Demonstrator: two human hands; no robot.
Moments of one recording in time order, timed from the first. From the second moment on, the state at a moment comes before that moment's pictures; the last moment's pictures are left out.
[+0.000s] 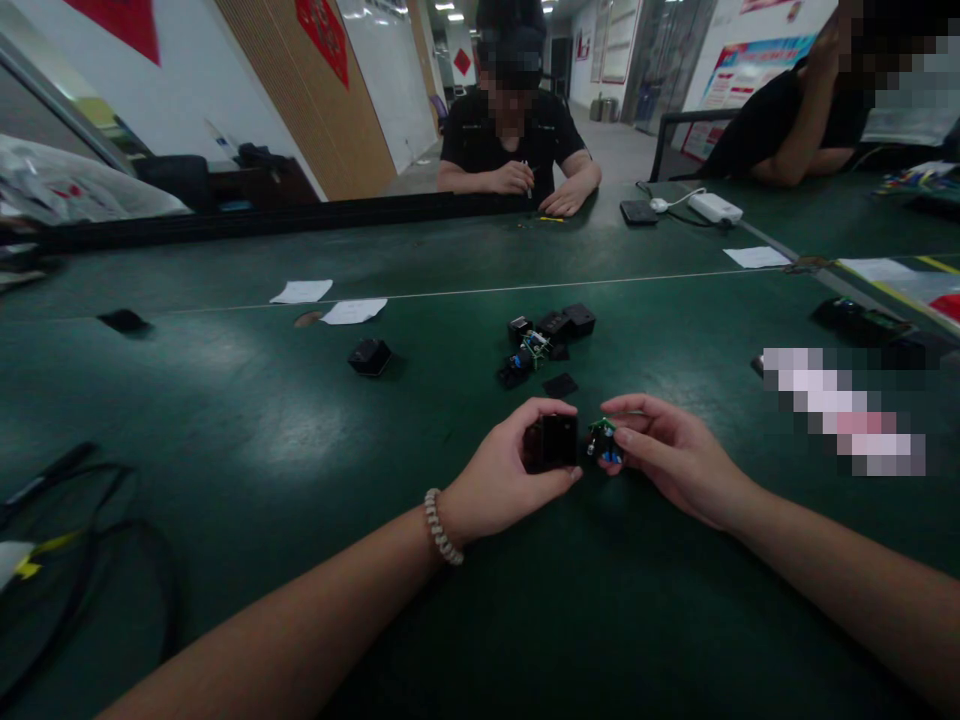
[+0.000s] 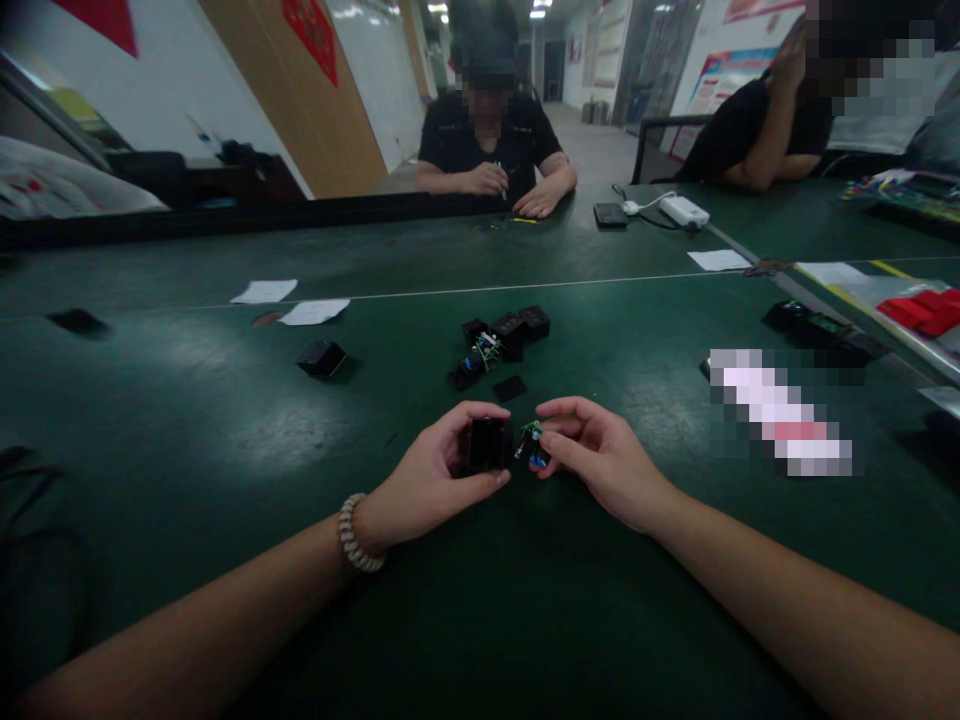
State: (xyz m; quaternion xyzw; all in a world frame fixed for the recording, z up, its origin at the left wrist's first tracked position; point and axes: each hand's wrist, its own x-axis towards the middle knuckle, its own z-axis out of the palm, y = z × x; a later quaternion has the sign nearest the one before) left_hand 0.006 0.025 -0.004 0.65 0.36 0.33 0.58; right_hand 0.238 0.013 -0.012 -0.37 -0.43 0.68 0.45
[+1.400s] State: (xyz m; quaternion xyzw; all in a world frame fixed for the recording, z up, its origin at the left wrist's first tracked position) left_hand 0.002 0.027 -0.005 0.67 0.36 0.31 0.57; right_hand 0.237 0.011 -0.013 -0.42 -0.49 0.63 0.44
